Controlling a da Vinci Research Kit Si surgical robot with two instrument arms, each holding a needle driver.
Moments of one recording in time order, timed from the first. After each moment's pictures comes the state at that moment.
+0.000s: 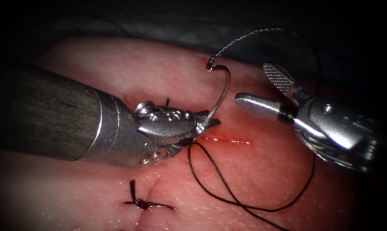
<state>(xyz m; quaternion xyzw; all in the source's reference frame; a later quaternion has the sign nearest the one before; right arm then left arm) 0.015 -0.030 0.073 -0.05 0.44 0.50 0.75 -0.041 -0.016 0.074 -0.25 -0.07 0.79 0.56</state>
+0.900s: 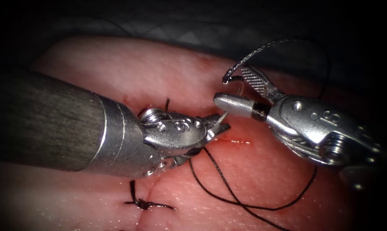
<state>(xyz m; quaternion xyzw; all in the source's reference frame) 0.017 -0.029 0.075 -0.04 0.43 0.49 0.76 -0.042 -0.017 0.072 -0.25 -0.04 0.81 0.53</state>
